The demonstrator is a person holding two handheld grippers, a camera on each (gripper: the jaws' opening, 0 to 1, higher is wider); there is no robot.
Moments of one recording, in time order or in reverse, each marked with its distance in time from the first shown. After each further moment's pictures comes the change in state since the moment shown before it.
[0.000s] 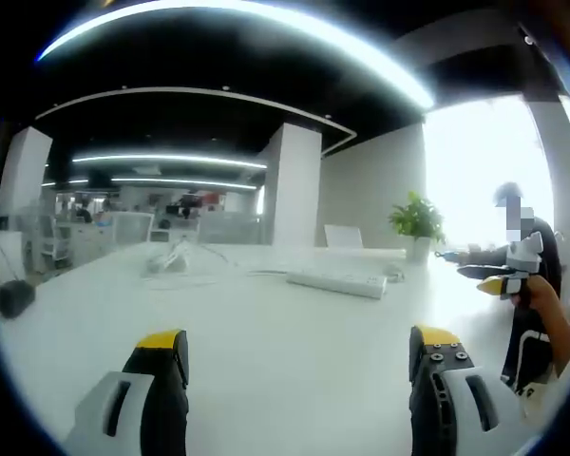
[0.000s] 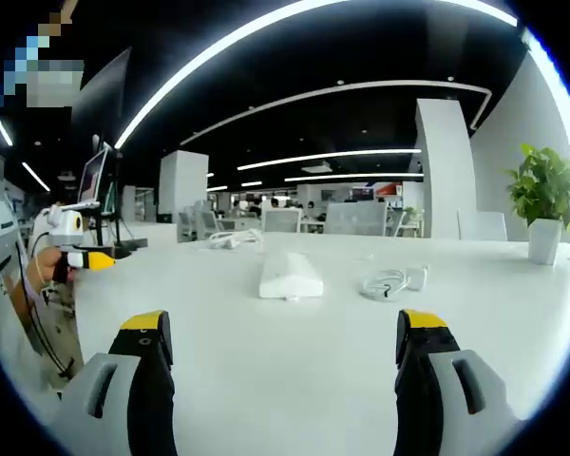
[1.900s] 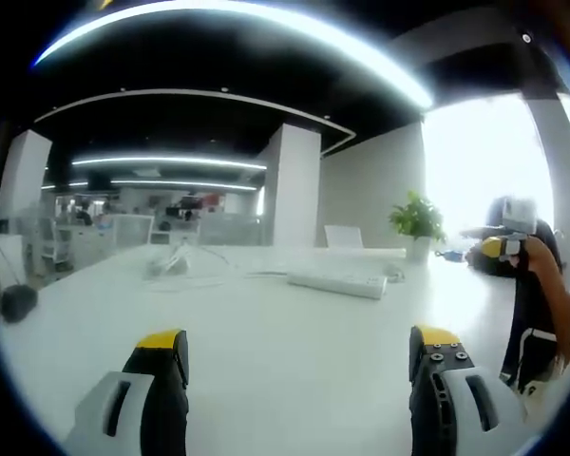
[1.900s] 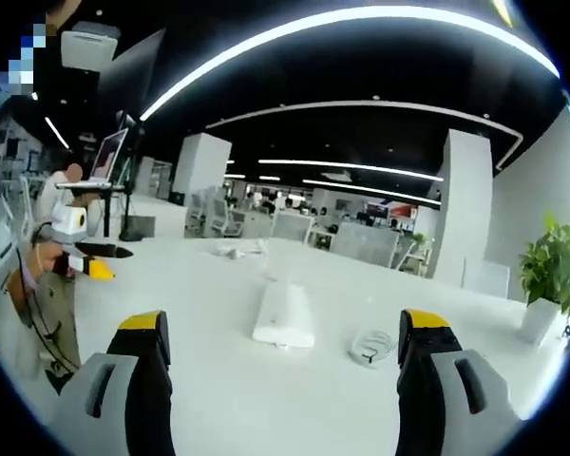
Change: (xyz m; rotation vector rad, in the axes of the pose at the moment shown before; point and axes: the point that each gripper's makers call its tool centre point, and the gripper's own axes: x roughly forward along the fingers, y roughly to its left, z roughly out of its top) left arm -0.003 0.000 0.003 0.012 -0.002 0.001; right arm 0.017 0.005 0.084 -0.221 0.015 0.053
